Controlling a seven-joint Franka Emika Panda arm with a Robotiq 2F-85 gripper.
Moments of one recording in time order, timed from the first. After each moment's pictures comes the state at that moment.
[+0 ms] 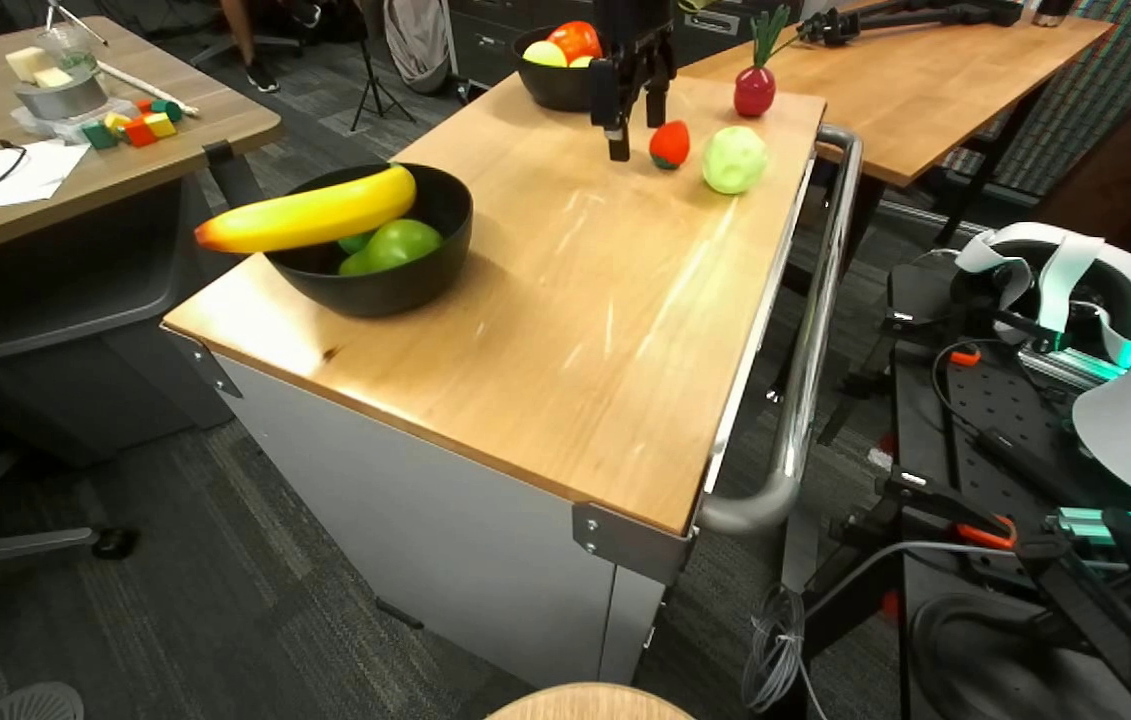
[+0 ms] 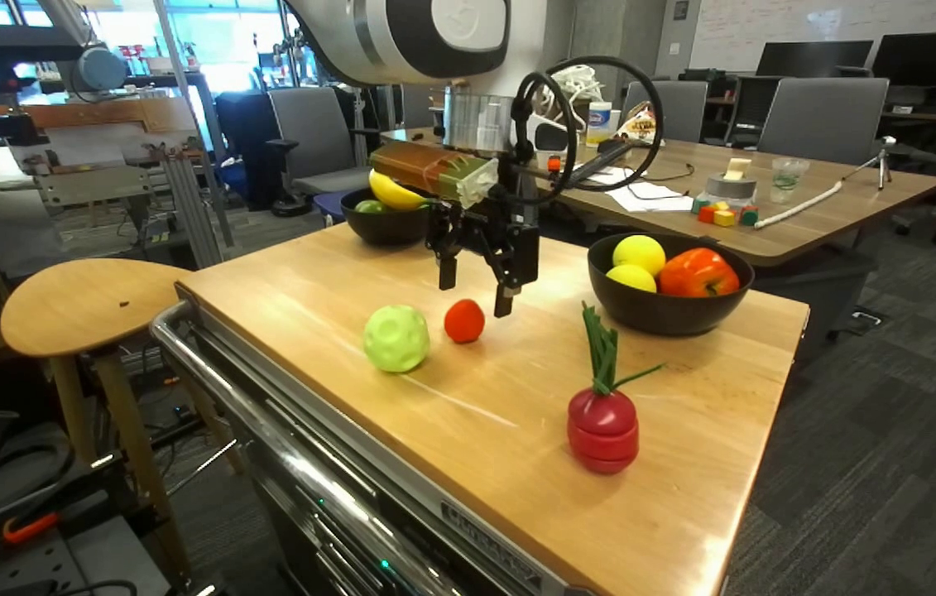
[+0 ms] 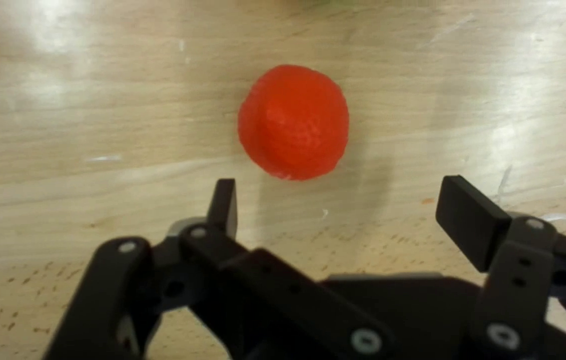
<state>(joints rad) -0.10 0.29 -0.09 -2.02 -0.03 2.17 -0.04</state>
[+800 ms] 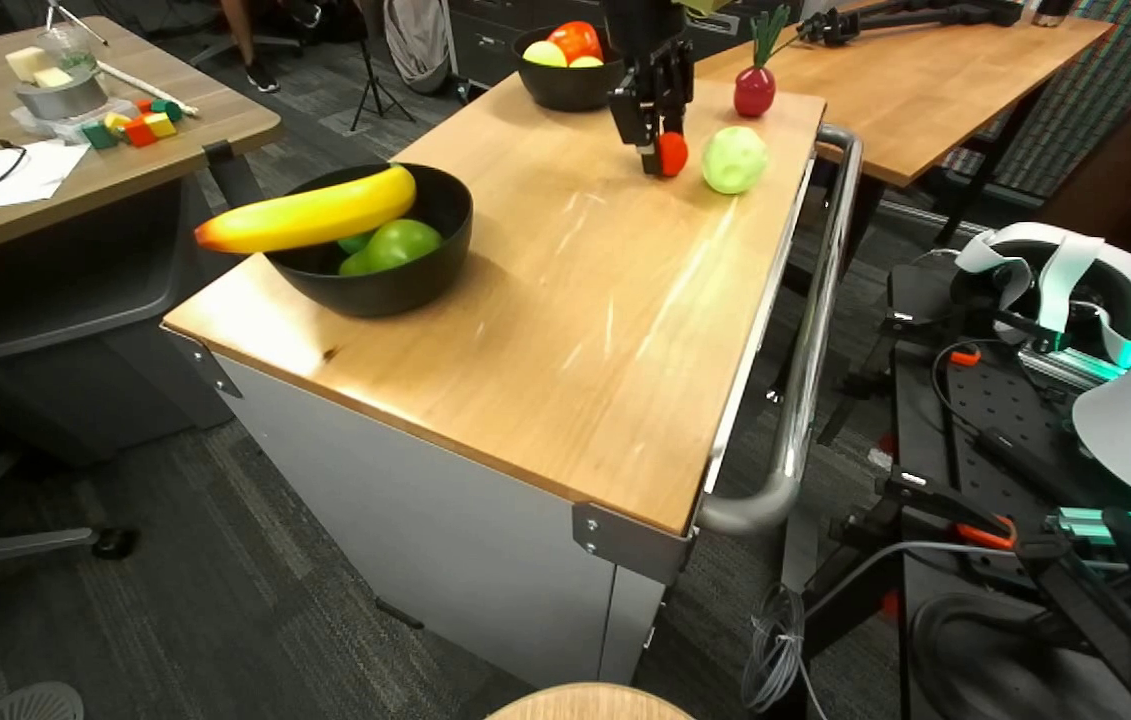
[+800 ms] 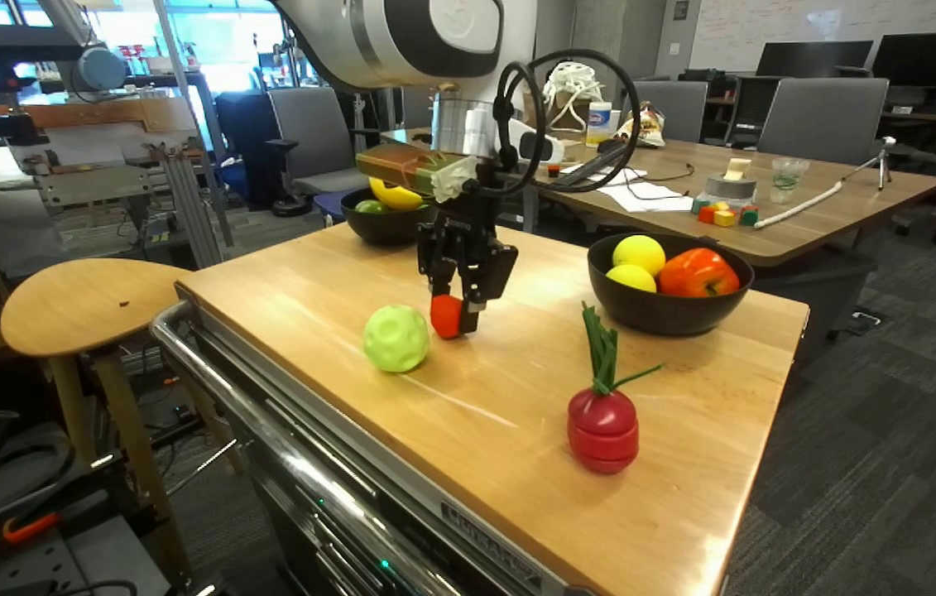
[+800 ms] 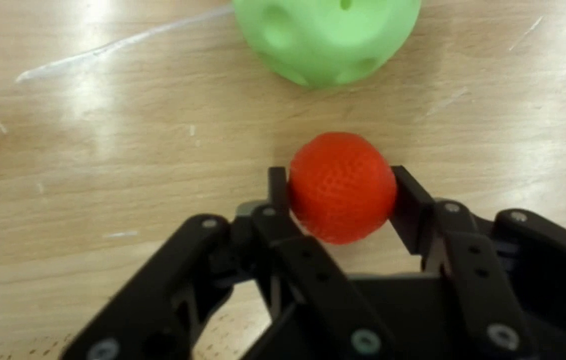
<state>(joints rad) -0.09 0.29 -0.09 -2.02 -0.08 2.06 0.05</state>
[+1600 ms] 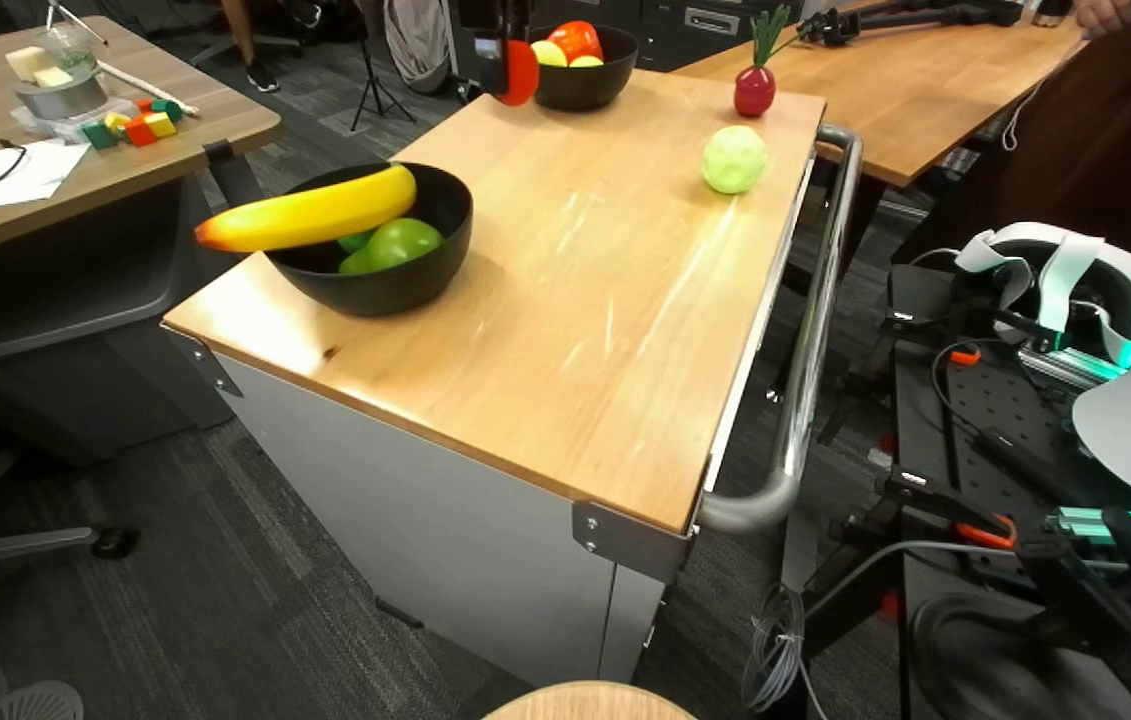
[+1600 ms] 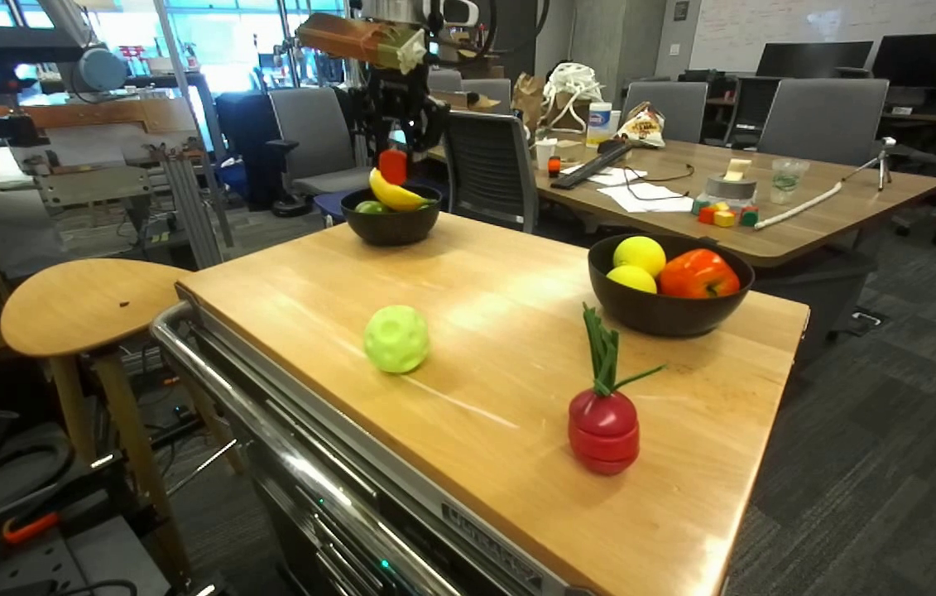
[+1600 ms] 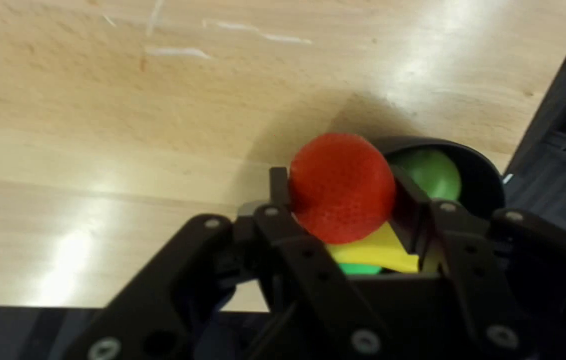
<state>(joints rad) -0.01 0.20 0.08 -1.84 0.12 2.07 -0.21</state>
